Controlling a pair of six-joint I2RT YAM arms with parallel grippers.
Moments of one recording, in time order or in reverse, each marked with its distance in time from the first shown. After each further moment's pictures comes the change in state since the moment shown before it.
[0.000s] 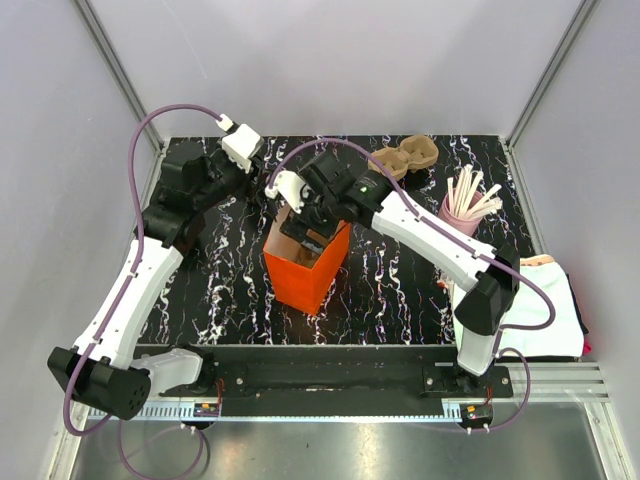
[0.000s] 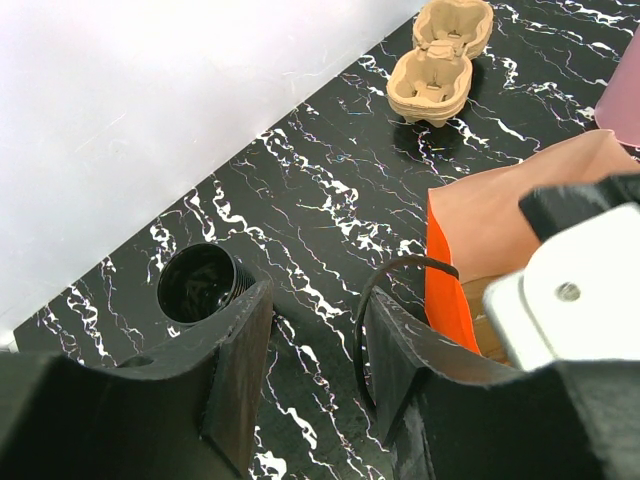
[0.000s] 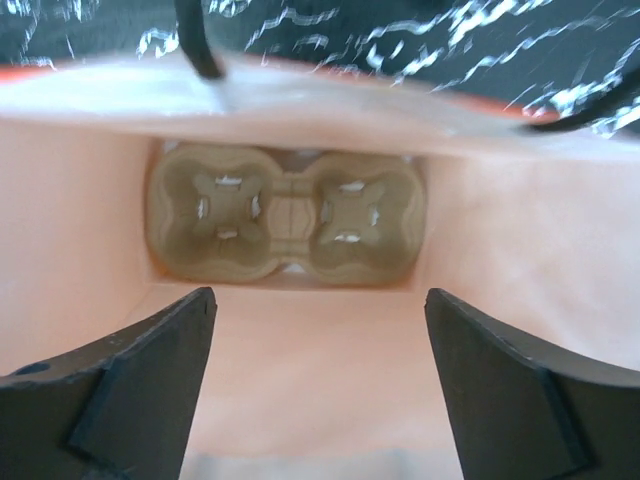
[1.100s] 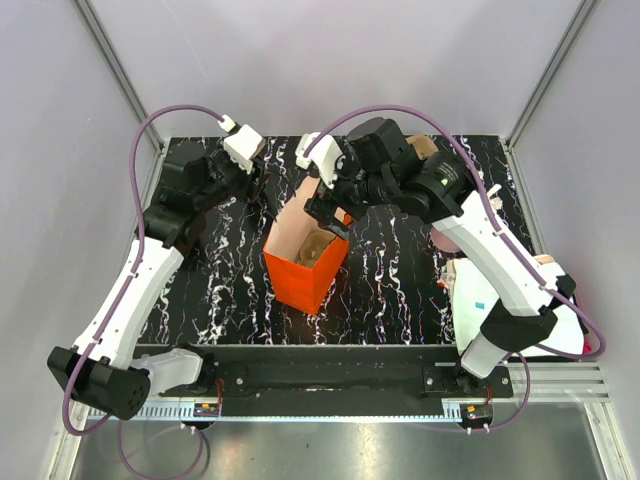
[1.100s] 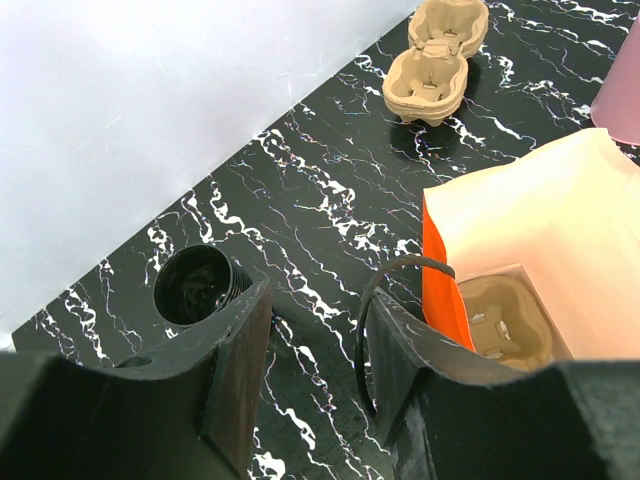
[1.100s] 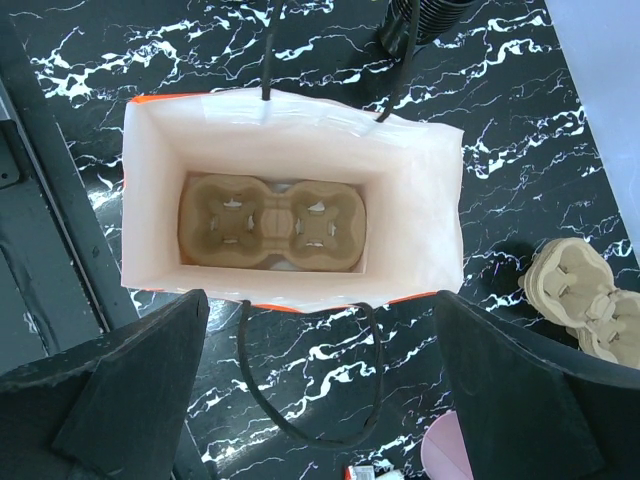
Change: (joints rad) left arm -0.012 0.000 0.000 -0.003 -0.004 0.004; right arm 0.000 -0.159 0.329 -0.233 -0.002 -0.016
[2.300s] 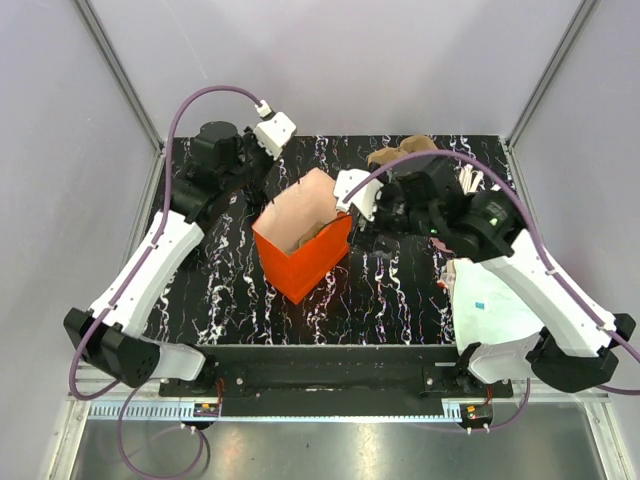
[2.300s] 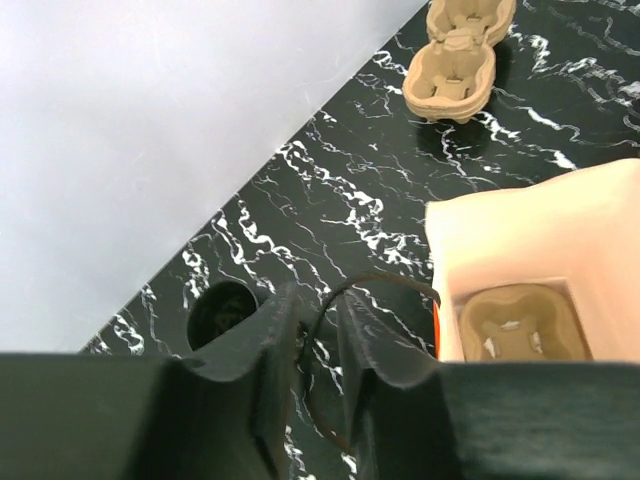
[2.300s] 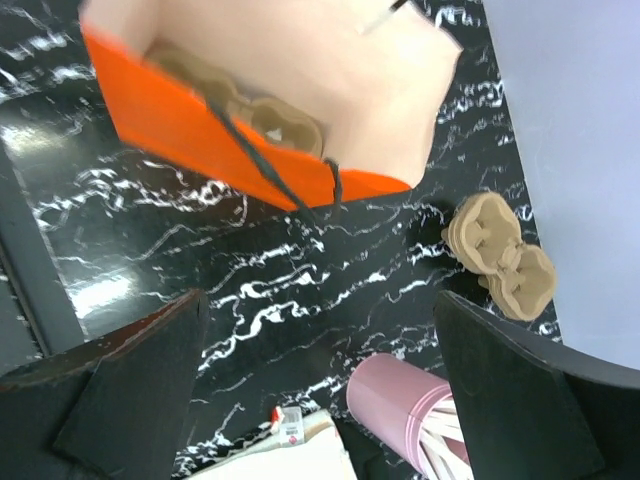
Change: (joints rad) left arm -0.108 0.153 0.162 -0.042 -0.135 0.114; right arm -0.013 -0.337 -0.364 0.070 0.085 -0.199
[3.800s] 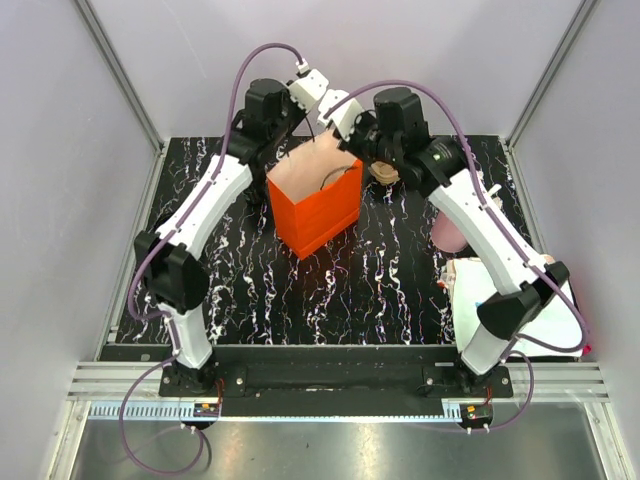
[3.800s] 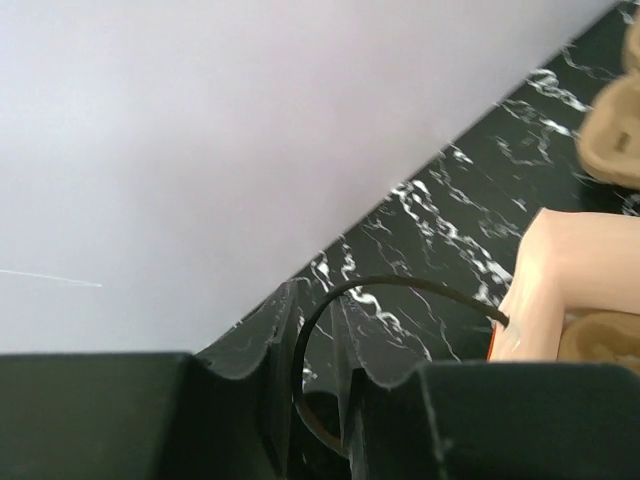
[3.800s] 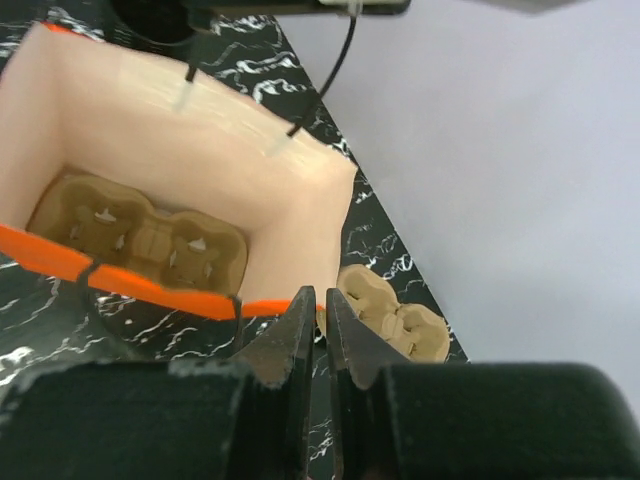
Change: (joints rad) left arm -0.013 0.522 0.478 0.083 -0.240 0.109; right arm -0.229 0.355 0.184 0.386 -0.024 -0.075
